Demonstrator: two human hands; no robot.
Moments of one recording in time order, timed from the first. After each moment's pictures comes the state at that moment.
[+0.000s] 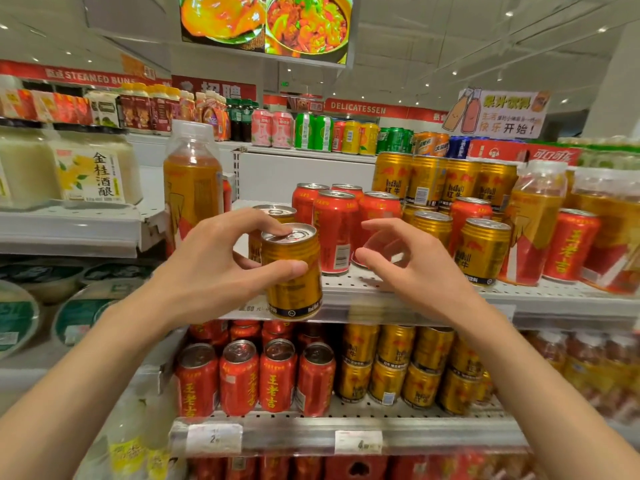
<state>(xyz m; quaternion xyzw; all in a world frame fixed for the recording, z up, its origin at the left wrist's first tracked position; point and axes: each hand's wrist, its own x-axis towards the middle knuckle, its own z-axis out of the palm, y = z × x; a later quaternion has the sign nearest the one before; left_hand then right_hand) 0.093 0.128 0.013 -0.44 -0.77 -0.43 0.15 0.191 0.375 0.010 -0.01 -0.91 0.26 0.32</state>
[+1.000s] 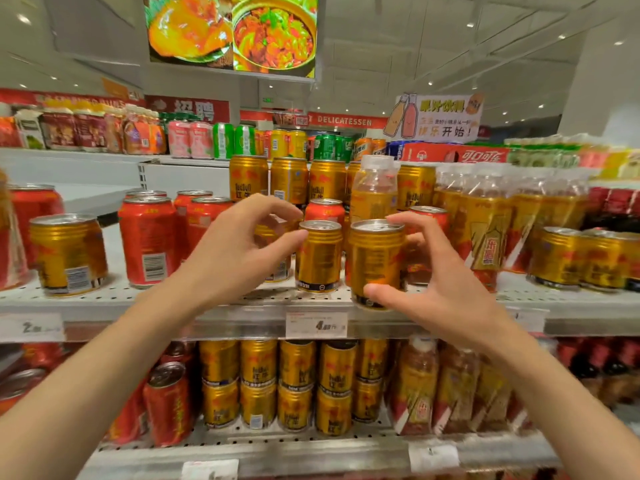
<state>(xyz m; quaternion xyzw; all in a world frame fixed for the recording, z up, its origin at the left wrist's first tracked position) 0.176 0.383 0.028 -0.45 -0.75 -0.44 0.19 0.326 0.604 0.004 0.02 -0.89 0.30 0.33</state>
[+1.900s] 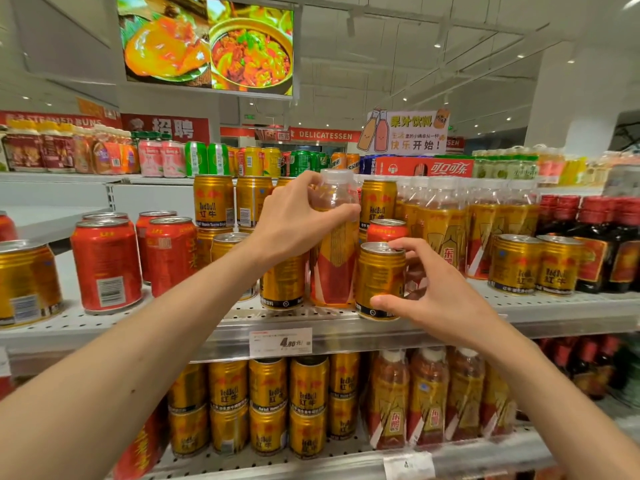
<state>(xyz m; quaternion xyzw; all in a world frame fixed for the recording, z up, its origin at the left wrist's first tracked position) 0.171 0.506 0.072 -0.42 -0.76 -0.44 0.23 0.340 0.660 0.003 -0.09 -0.92 0.23 0.31</state>
